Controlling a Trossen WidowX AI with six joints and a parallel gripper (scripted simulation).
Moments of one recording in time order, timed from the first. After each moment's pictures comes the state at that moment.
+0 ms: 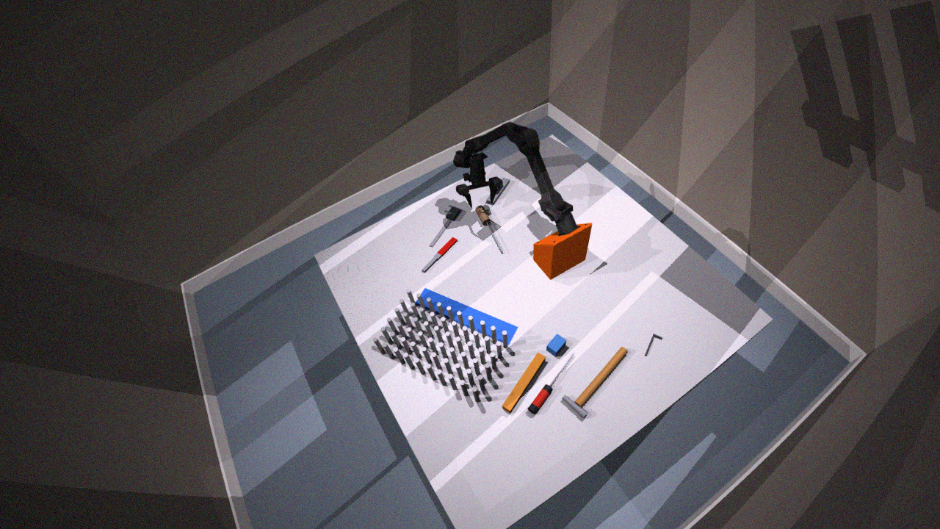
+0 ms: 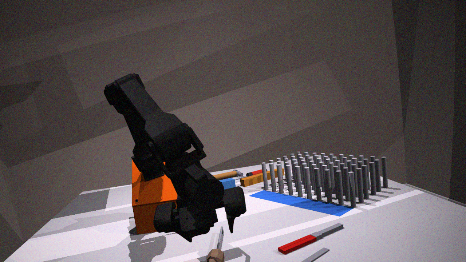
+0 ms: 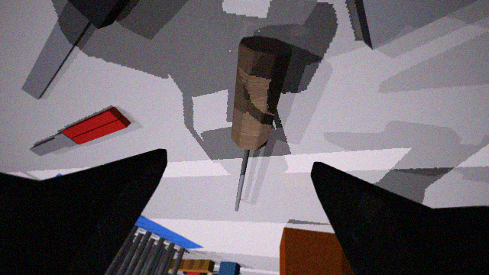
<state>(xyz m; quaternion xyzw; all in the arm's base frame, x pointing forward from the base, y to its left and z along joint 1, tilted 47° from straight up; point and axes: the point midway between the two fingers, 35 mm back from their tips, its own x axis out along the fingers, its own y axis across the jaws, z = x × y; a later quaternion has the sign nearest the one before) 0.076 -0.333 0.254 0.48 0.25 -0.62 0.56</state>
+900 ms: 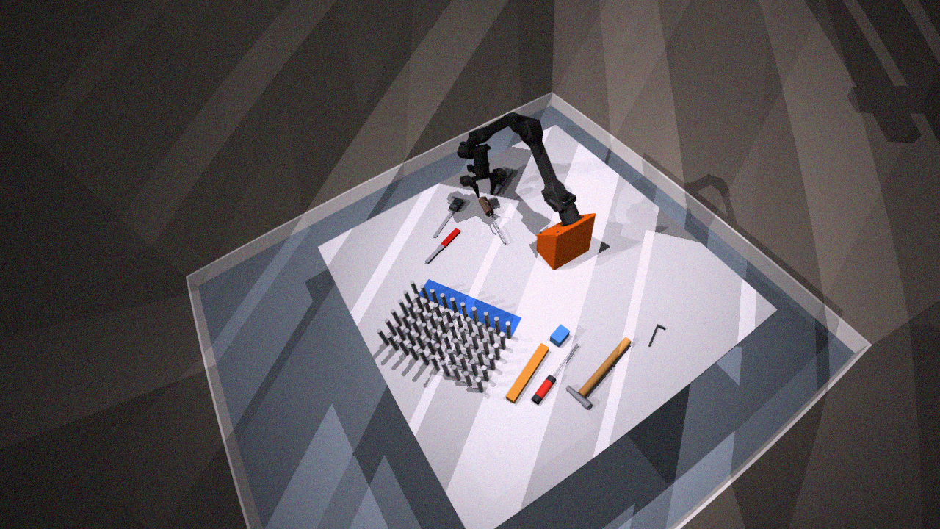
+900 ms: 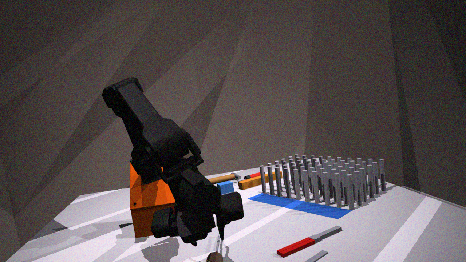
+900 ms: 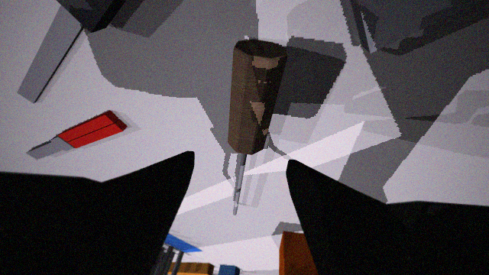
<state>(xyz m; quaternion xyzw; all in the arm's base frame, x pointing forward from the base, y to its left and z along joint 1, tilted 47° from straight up) 0.072 -0.336 0.249 0.48 0.25 -0.62 0.56</state>
